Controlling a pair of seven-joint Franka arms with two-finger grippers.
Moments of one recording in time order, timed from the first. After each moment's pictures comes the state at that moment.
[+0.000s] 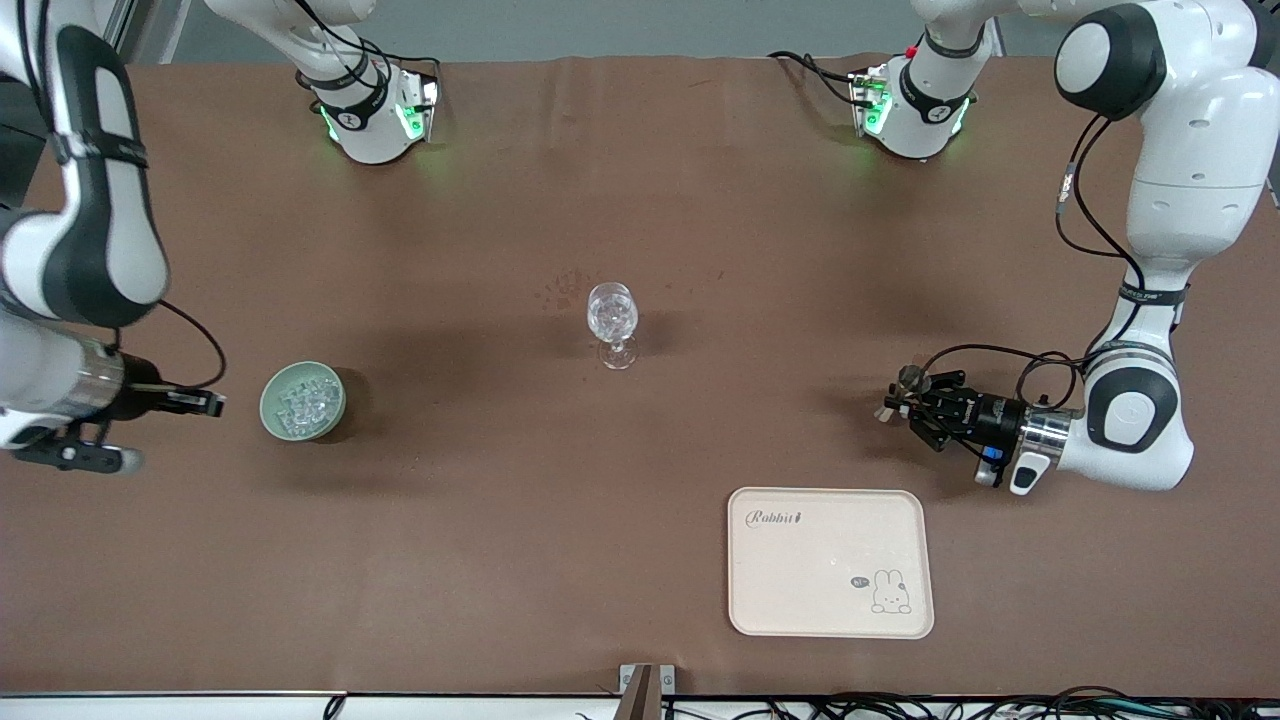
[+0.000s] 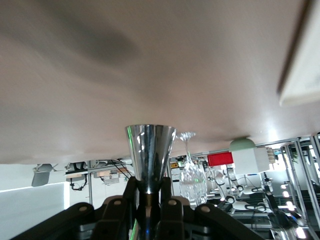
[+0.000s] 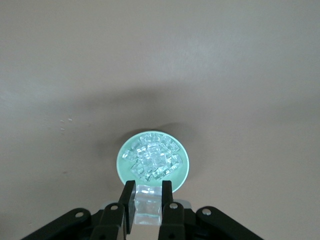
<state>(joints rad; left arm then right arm) 0.21 0.85 -0.16 -1.45 -0.83 1.53 -0.58 -0.04 0.33 -0.06 -1.57 0.04 1.83 0.05</state>
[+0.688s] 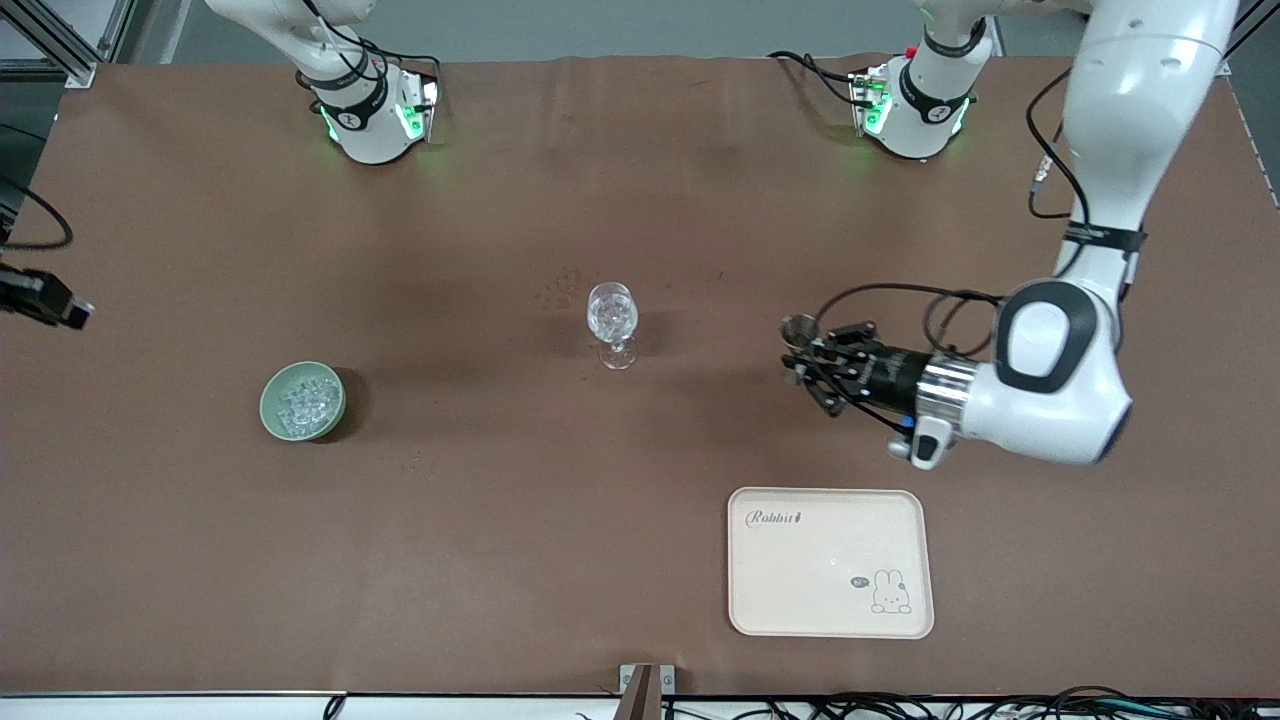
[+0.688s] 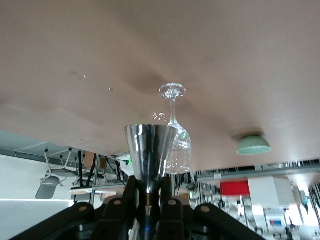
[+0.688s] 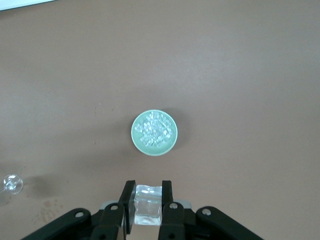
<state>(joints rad) -0.08 0.56 -0.22 -1.52 -0.83 1.67 -1.04 -0.05 0.11 -0.07 -1.37 0.04 1.49 0.05</state>
